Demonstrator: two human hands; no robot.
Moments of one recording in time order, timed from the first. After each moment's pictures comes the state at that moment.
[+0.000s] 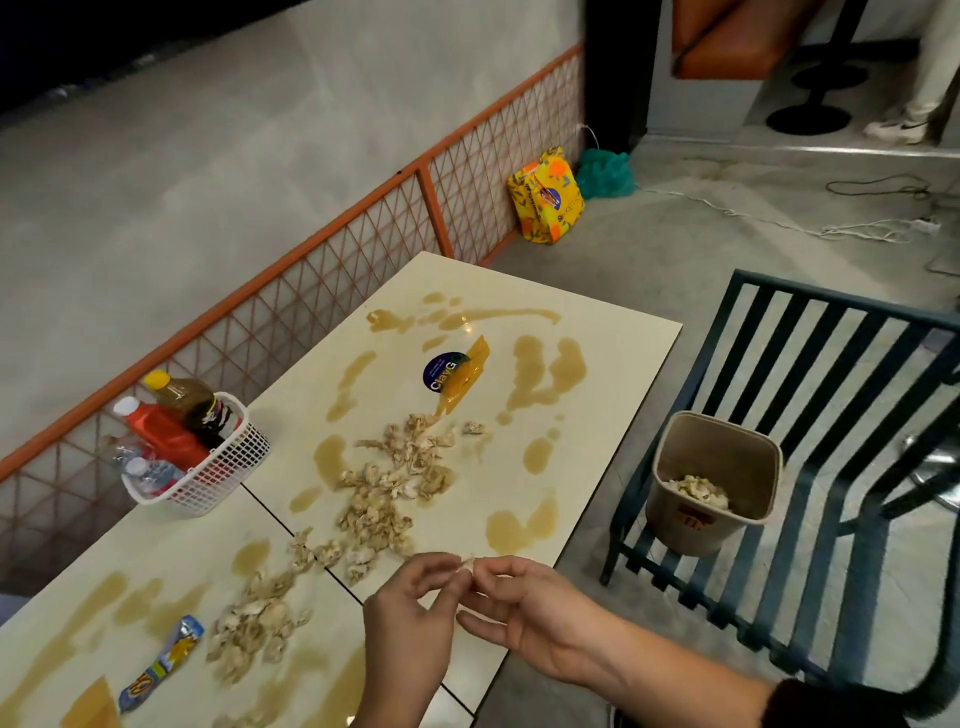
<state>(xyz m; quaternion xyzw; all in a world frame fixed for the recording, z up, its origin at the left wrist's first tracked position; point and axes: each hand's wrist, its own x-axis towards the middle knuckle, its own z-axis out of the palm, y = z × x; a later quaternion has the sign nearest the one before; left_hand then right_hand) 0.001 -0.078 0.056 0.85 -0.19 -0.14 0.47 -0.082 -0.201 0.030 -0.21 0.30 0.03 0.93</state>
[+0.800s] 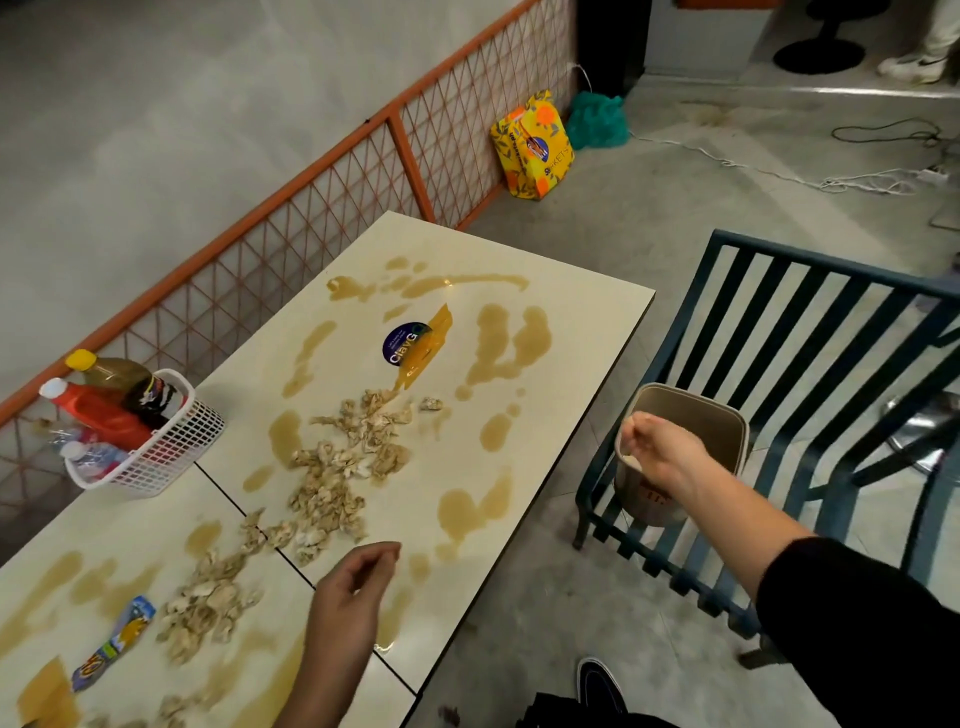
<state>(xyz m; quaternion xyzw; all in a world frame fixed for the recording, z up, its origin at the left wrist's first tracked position) -0.002 -0.104 0.034 0.83 -0.05 -0.24 0.50 -0.128 -0.474 -0.067 -0.15 0.53 -0.23 0.80</state>
